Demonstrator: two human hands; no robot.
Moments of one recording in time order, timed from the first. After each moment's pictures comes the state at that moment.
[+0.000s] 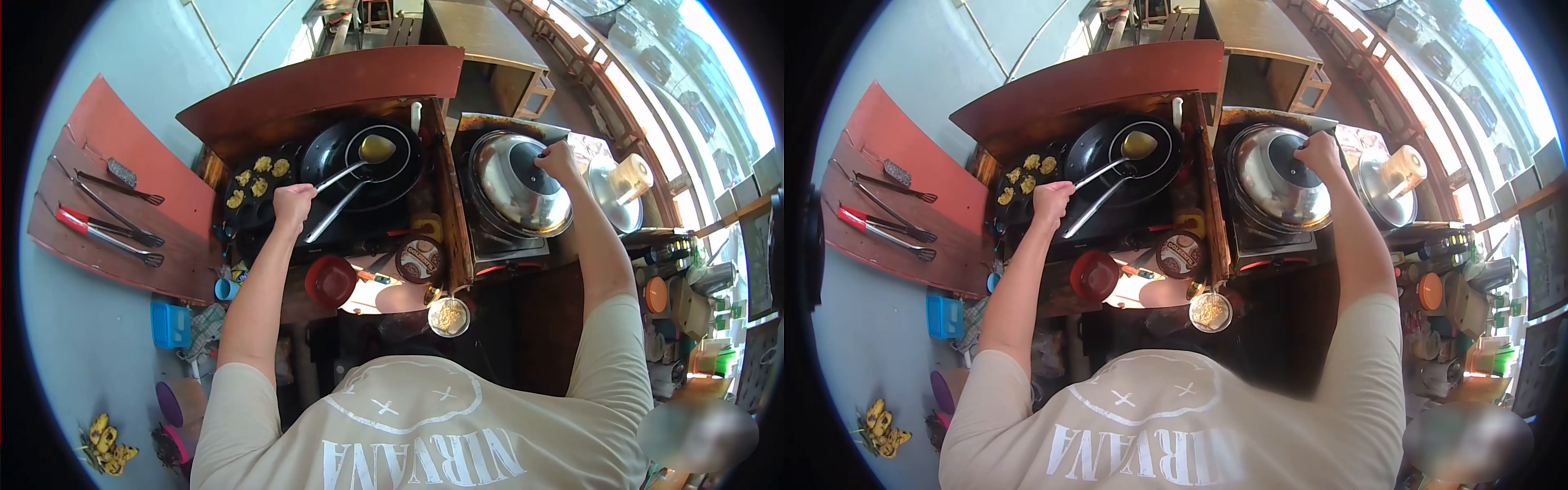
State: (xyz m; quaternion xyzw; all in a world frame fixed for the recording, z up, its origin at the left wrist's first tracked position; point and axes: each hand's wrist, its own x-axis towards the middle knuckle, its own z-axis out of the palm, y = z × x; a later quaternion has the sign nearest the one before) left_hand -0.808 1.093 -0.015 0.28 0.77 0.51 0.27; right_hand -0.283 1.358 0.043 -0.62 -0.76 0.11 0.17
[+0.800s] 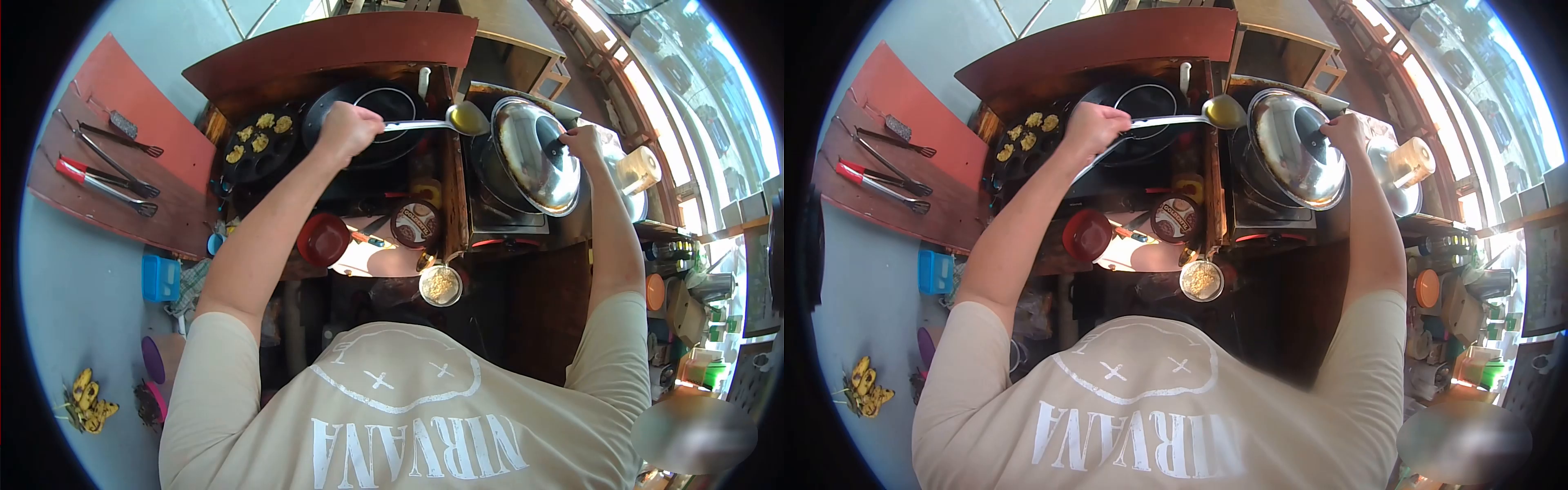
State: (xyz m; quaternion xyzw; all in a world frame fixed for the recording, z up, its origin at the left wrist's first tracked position) left_hand -0.682 1.124 0.082 0.49 0.71 0.43 0.26; right_hand -0.237 1.374 0.042 -0.63 -0.74 0.15 0.17
